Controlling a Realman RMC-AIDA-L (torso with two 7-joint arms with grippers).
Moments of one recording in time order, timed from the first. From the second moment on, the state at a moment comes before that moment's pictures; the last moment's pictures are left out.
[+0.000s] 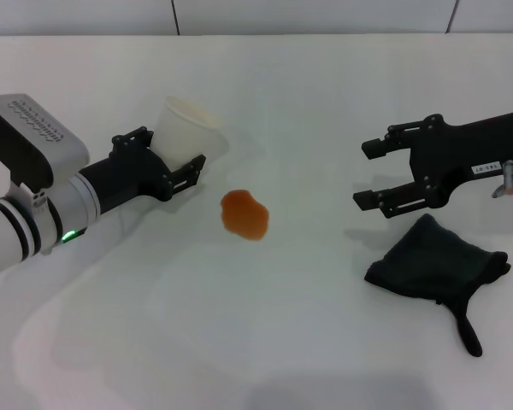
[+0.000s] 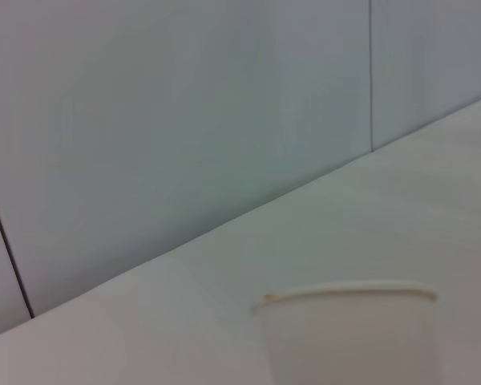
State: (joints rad) left arm -0.63 -2.09 0.96 0.18 1.38 0.89 -0.68; right arm 0.58 2.01 -1.05 -0.98 -1.98 -1.52 1.57
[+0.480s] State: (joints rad) left arm -0.62 -2.09 0.96 0.16 1.38 0.90 -0.64; right arm 0.57 2.01 -1.05 -0.97 -1.98 -1.51 1.56
